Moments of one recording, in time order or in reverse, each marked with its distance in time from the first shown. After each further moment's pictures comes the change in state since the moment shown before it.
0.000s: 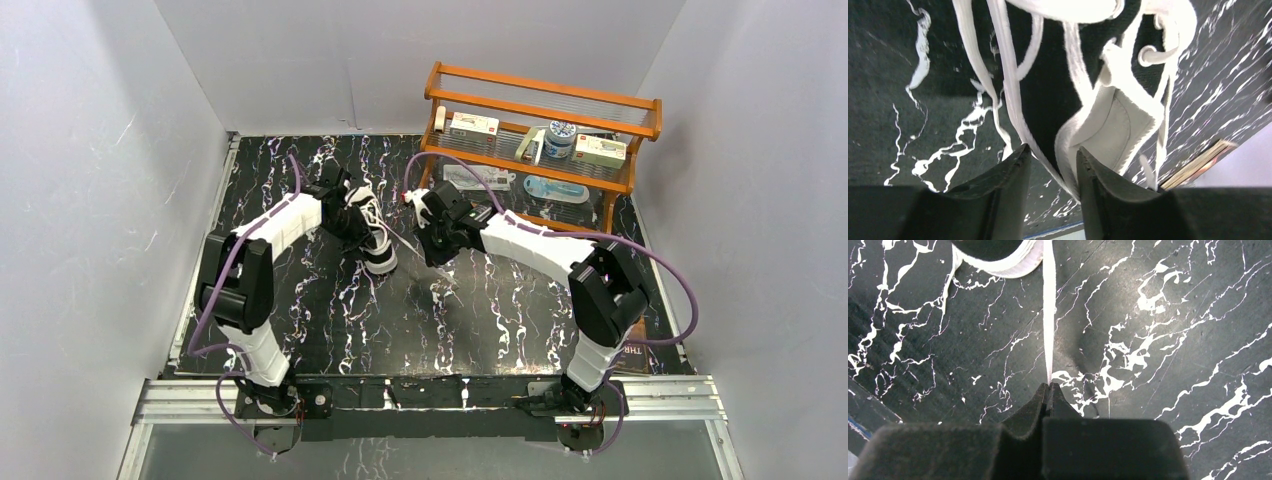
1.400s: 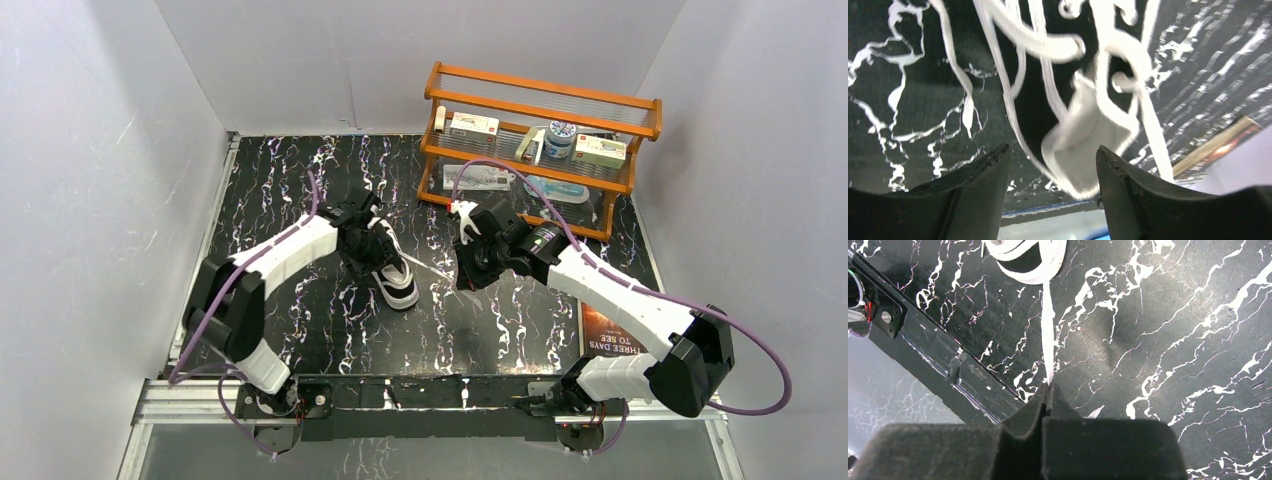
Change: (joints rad) left arm -0.225 -0.221 -0.142 -0.050 -0.085 -0.242; right arm -0.002 -0.470 -0.205 -0.220 -0.056 0.164
